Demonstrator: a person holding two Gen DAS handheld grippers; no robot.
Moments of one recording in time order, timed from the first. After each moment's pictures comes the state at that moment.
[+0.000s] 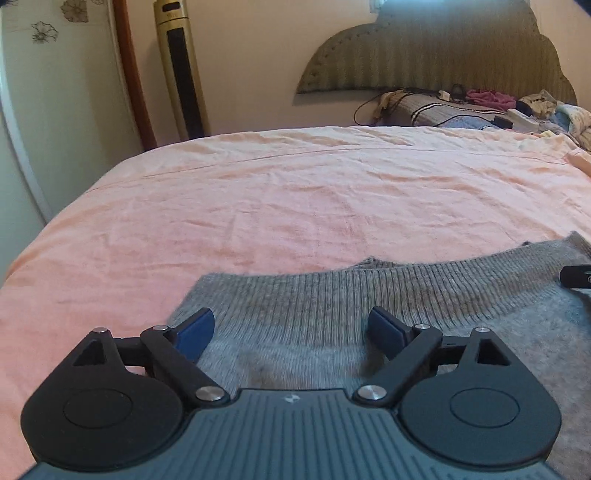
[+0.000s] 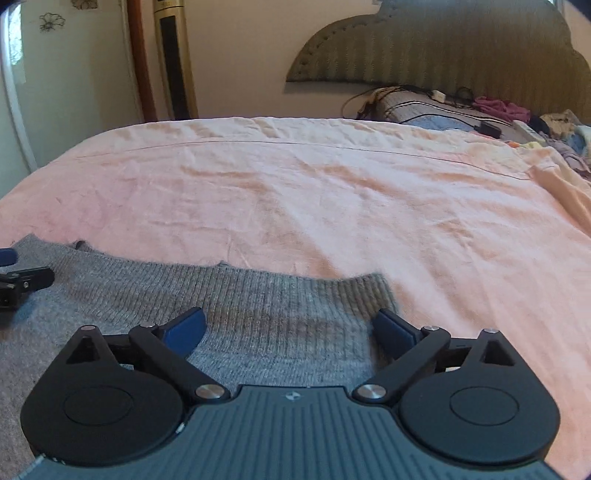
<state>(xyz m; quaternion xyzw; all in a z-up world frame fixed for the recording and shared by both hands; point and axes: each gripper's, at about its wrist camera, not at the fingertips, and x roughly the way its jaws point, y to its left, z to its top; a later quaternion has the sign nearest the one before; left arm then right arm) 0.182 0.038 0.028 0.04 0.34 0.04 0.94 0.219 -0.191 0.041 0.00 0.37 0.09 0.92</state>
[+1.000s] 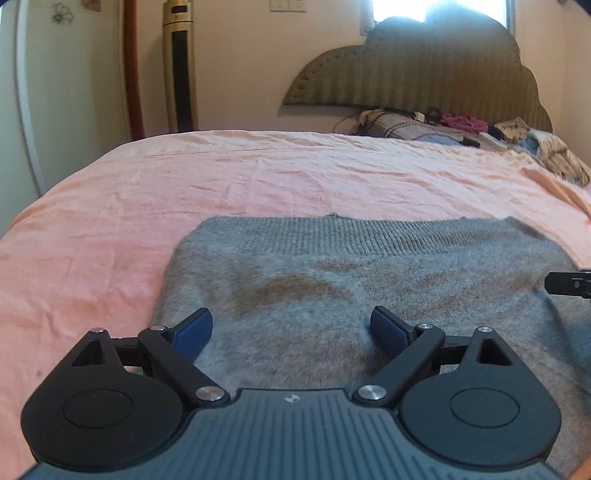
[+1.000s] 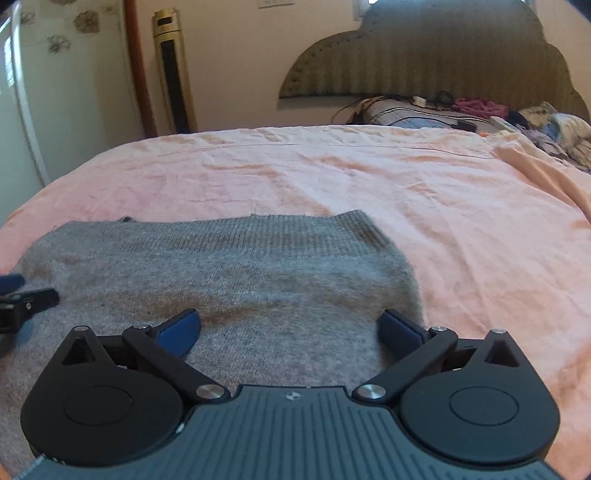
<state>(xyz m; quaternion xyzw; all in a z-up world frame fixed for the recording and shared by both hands) 0.095 0.055 0.023 -0.02 0.32 0.00 0.95 0.126 -0.213 0.048 0.07 0.34 0.09 0.93</state>
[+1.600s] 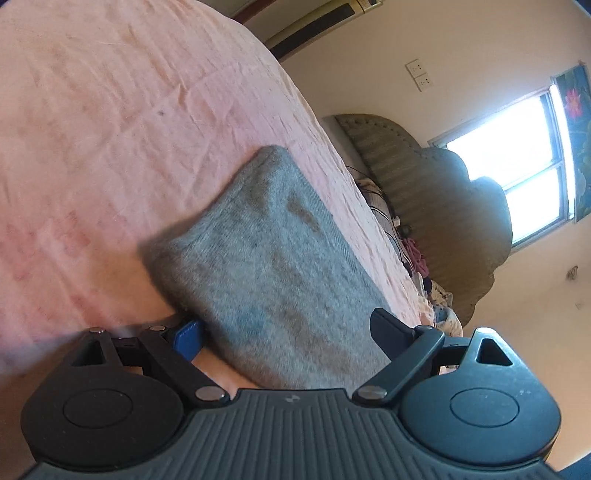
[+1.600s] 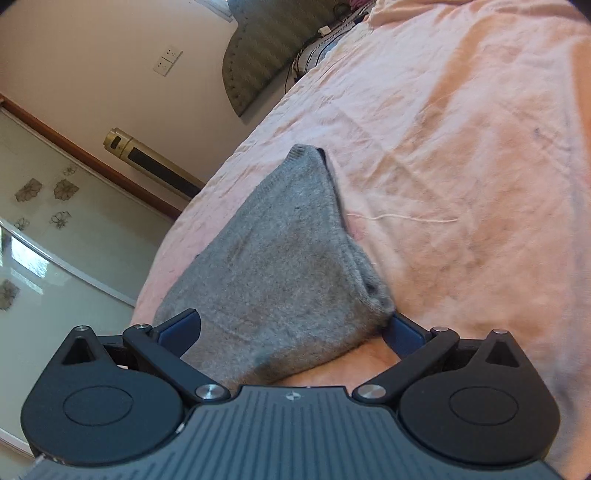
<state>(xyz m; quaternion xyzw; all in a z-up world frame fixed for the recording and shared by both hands) -0.018 0.145 -0.002 -0.47 0.30 -0.03 0.83 0.011 -0.298 0.021 0.42 0.37 0.13 0.82</state>
